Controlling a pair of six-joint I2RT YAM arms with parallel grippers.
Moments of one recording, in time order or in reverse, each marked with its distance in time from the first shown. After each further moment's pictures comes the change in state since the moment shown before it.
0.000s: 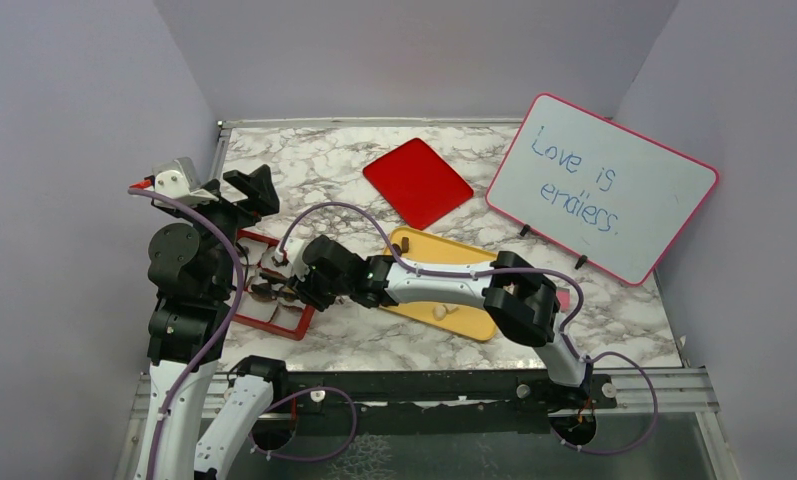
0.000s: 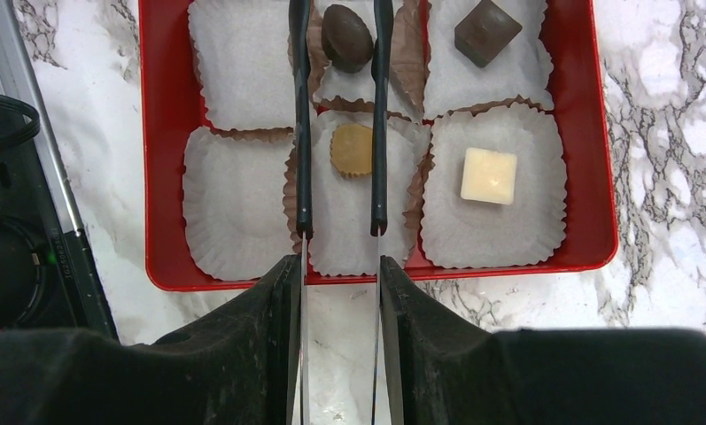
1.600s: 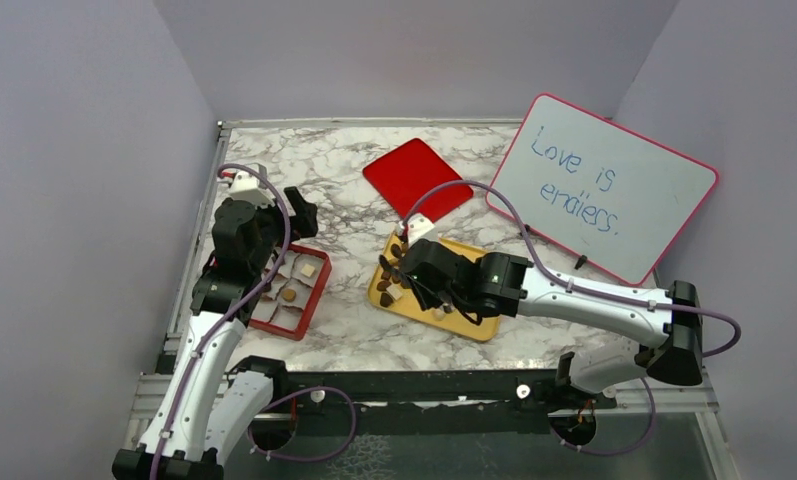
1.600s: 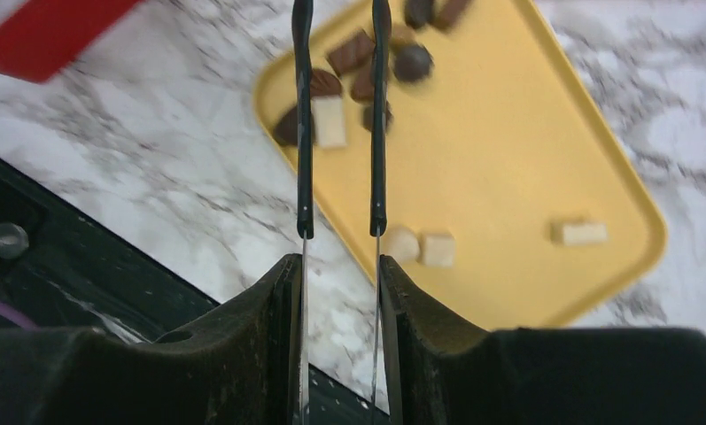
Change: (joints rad) left arm 0.000 0.118 -0.259 0.015 0.204 -0.009; right arm 0.000 -0.724 -0.385 -0.549 0.443 0.386
